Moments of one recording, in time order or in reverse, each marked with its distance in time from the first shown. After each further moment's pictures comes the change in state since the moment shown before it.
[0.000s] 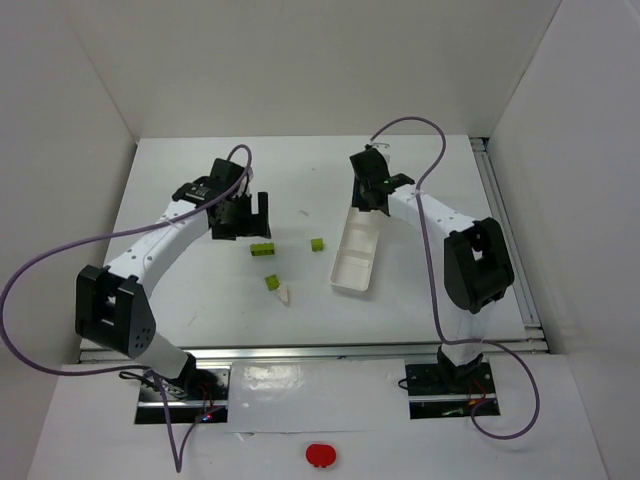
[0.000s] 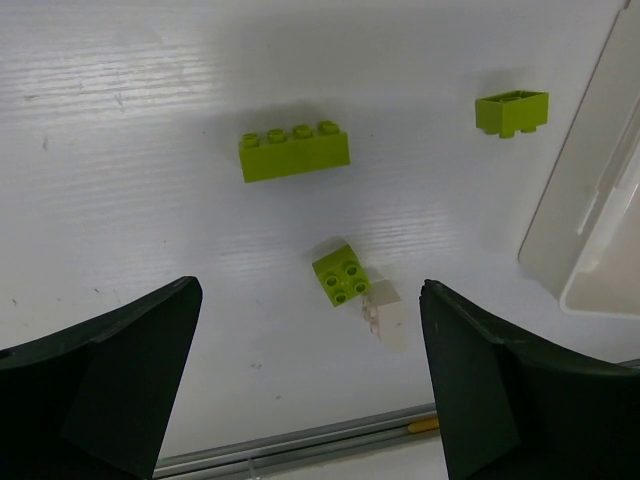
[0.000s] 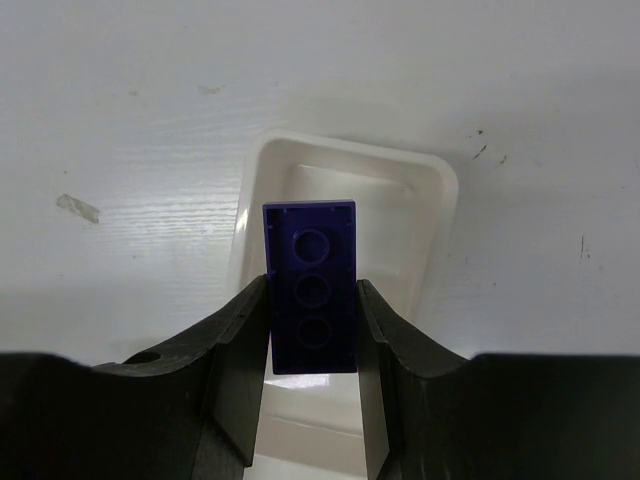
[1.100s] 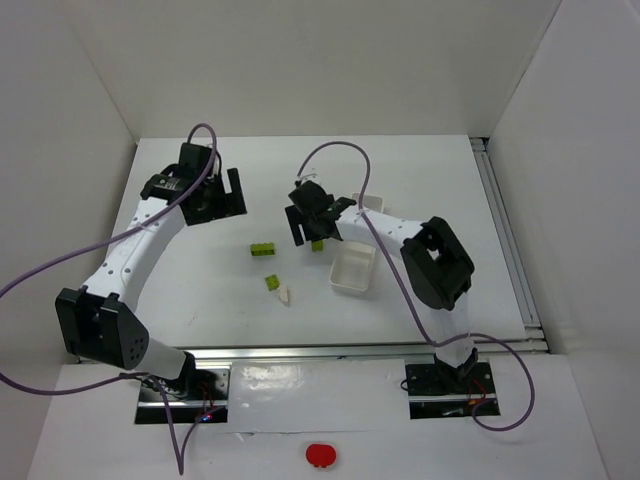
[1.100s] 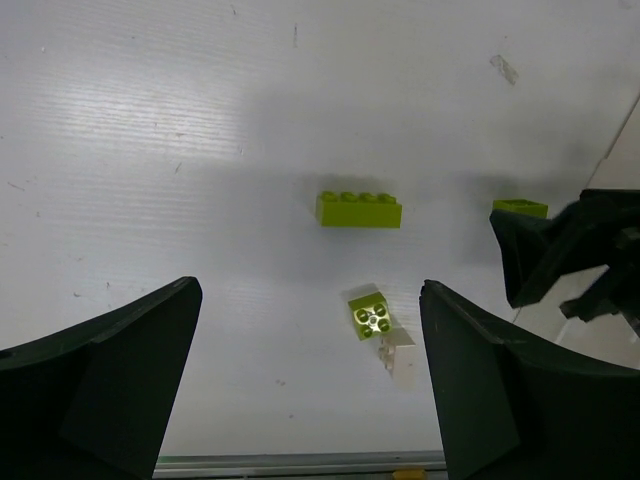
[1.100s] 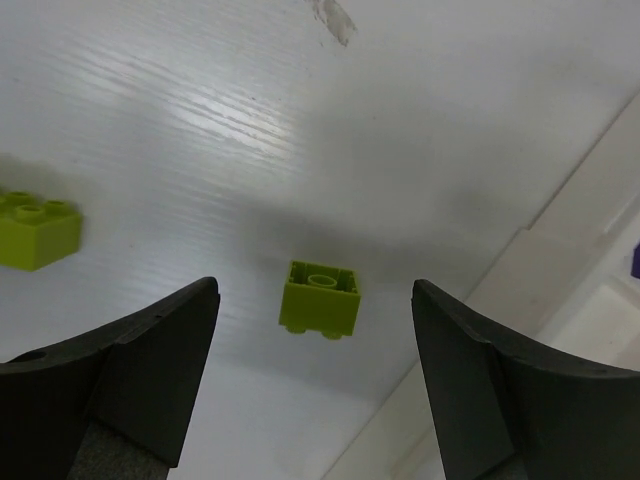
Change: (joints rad) left arm 0.101 -0.068 0.108 -0.060 -0.121 -0.056; right arm 0.303 0.166 0.076 -0.009 -0.050 -0.099
